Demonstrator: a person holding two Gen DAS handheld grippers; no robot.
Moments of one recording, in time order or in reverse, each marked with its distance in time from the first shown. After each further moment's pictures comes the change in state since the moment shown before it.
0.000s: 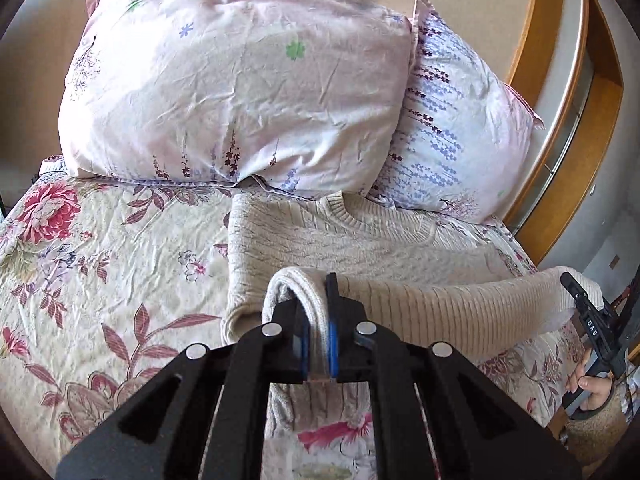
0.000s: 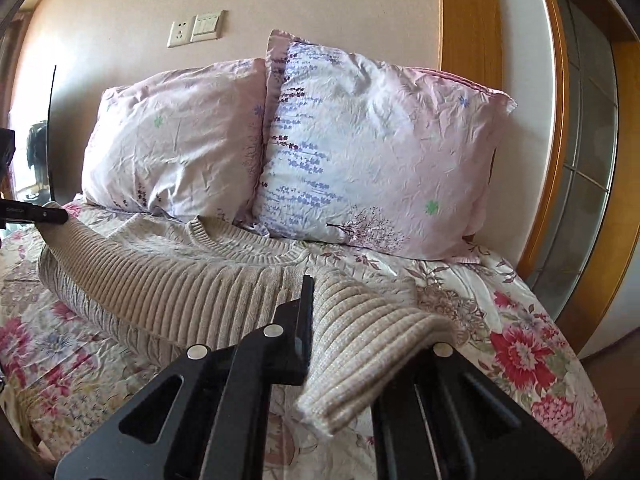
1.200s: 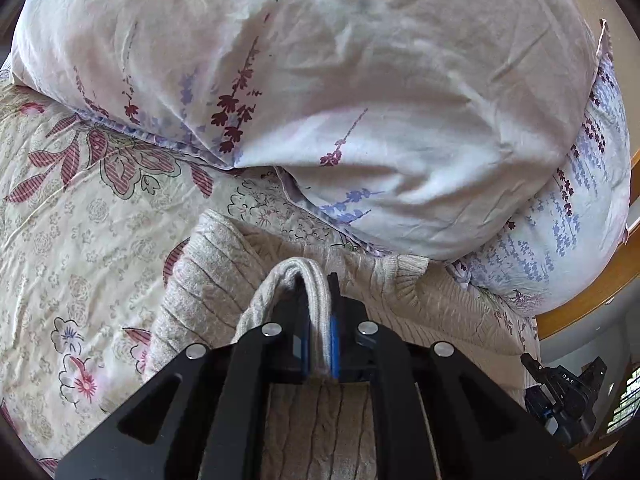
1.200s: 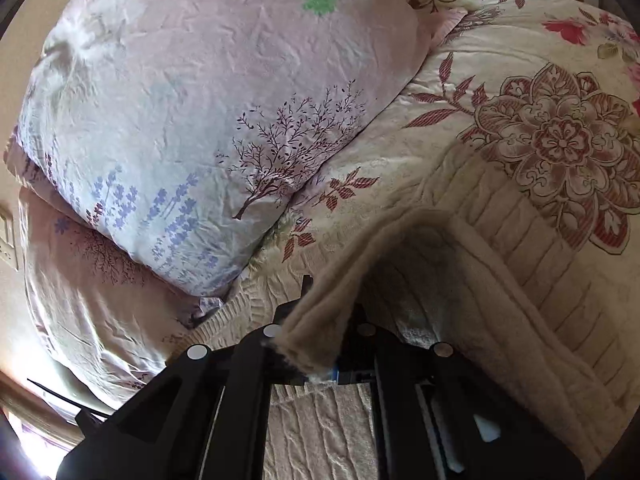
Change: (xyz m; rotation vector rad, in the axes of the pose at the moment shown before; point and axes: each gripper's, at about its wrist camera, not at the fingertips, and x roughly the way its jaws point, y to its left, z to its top) left arm 0.175 0.048 0.051 -0.386 0.119 0.042; right arm 0.208 -0.084 -0.031 1.048 0.358 0.117
